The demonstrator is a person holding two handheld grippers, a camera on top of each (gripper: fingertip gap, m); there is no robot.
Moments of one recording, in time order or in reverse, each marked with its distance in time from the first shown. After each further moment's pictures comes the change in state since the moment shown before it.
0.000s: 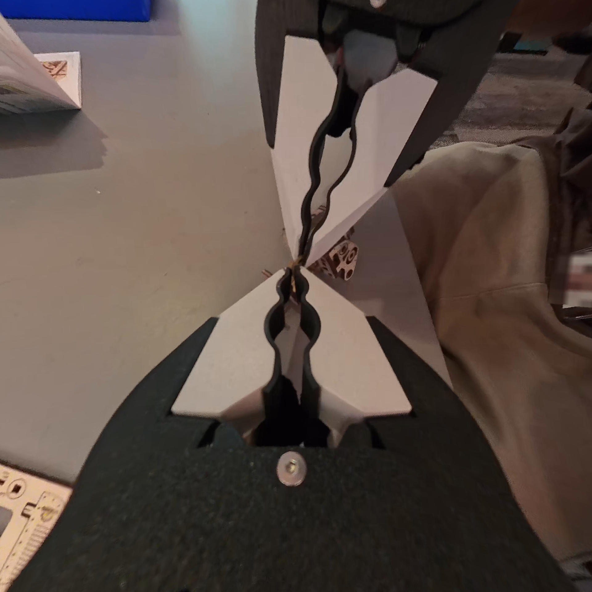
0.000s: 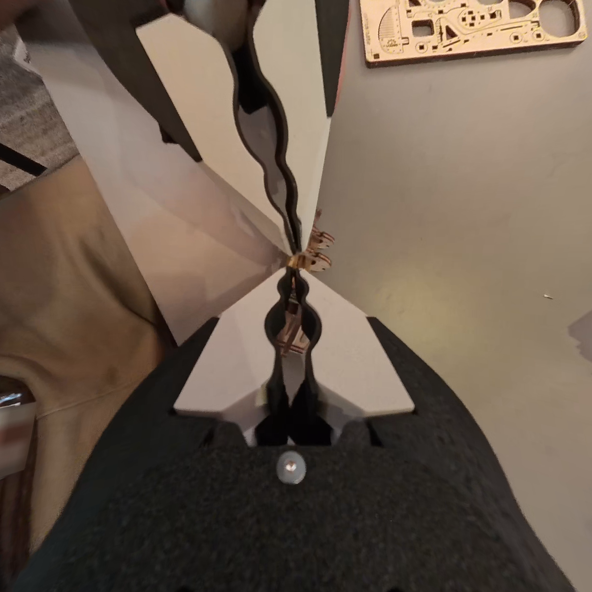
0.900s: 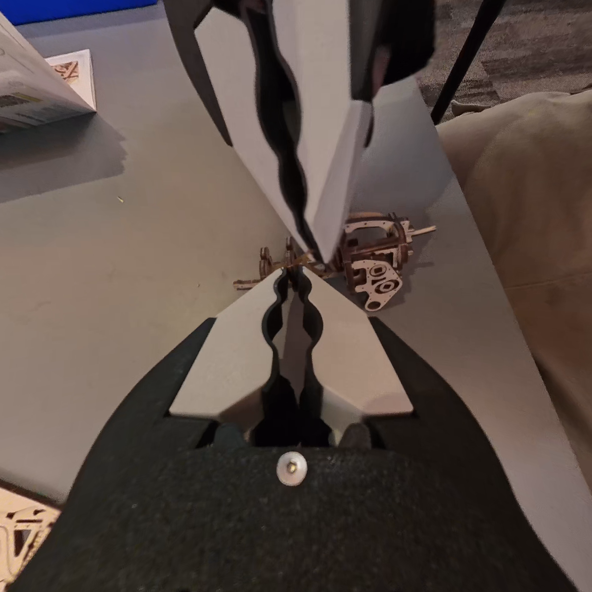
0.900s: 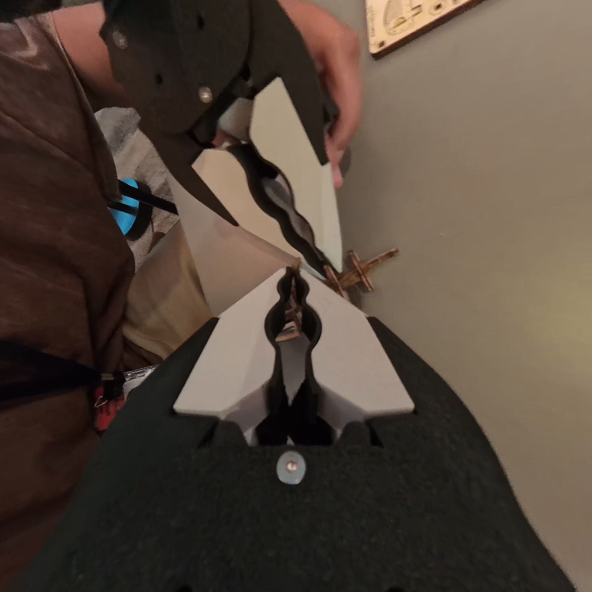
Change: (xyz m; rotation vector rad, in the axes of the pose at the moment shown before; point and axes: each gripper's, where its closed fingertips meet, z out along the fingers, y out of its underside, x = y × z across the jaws) left arm -0.030 0.009 0.026 -0.049 -0.047 0.105; right arm 0.018 -0.007 -0.002 0.039 -0.417 0.285
